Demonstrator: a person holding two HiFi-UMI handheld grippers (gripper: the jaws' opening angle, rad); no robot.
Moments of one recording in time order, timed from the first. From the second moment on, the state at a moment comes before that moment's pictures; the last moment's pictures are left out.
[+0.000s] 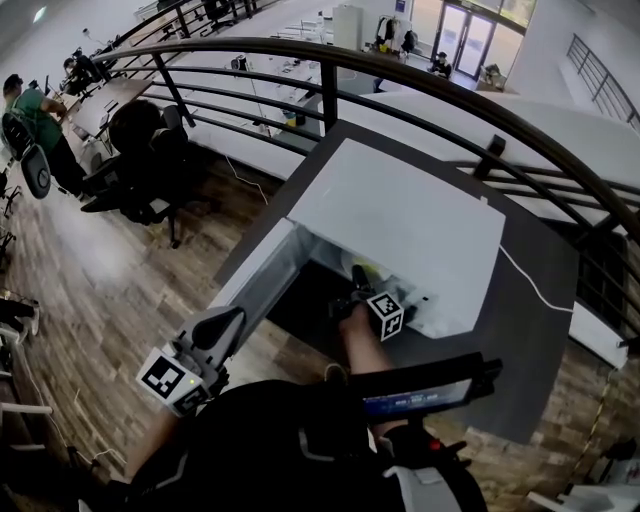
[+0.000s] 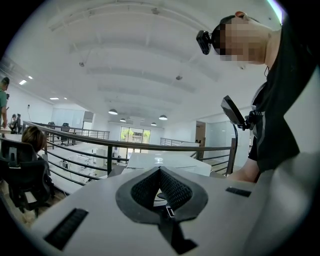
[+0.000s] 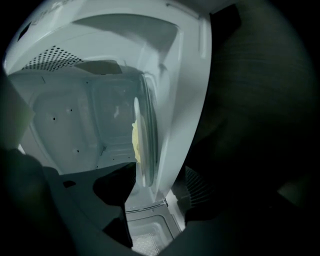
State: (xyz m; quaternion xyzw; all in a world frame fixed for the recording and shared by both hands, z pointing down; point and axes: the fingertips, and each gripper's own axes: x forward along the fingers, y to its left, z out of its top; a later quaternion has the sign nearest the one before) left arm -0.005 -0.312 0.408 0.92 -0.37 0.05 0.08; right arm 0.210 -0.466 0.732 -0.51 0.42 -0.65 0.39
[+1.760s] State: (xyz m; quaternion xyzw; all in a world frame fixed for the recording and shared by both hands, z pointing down) left arm 0.012 -0.301 0.411 0.94 -0.32 0.04 0.09; right arm 0.210 -0.419 0.688 -0.44 0.48 -0.63 0.43
